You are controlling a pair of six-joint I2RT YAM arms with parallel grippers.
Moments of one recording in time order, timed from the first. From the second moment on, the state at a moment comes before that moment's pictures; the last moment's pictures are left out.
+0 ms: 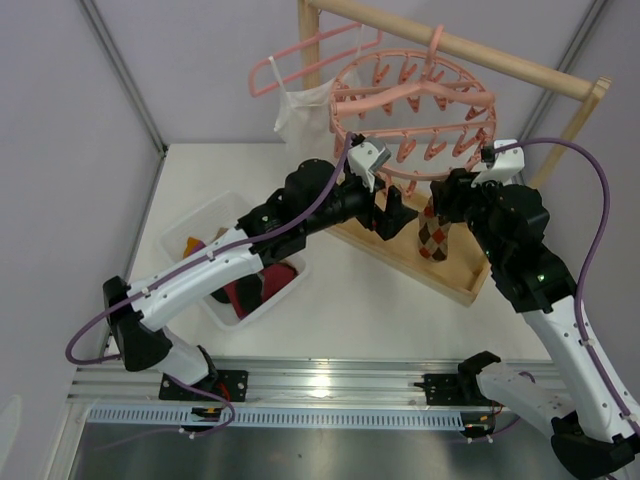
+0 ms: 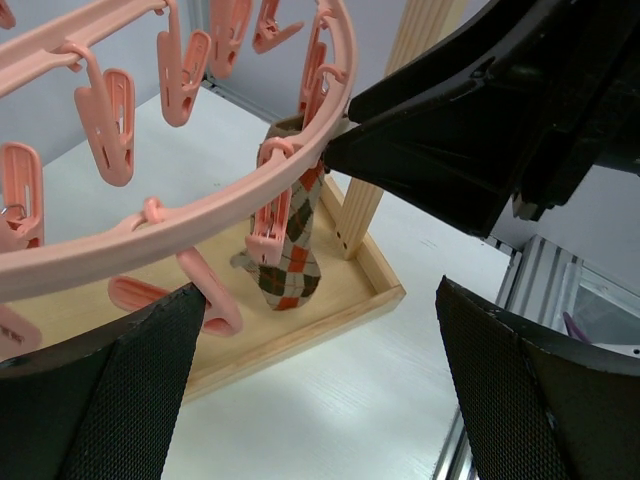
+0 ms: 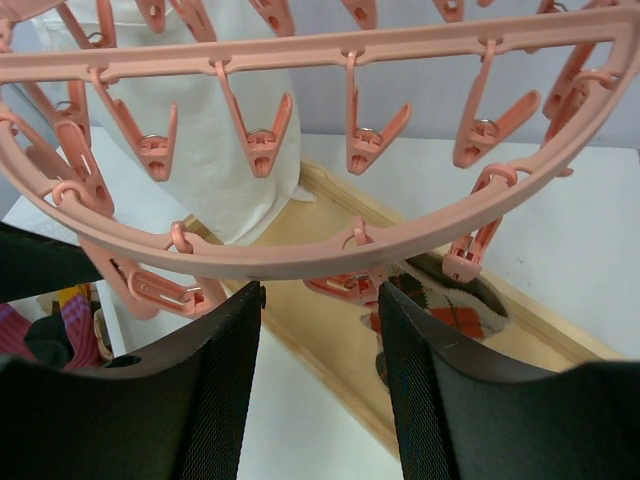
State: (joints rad) left arm -0.98 1.51 1.57 -0.16 0.08 -0.17; right arm 0.45 0.90 1.22 -0.42 0.20 0.17
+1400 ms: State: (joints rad) left arm -0.76 0.84 1.09 -0.50 -0.13 -0.24; right arm 0.41 0.90 1.18 -0.41 -0.09 0.04
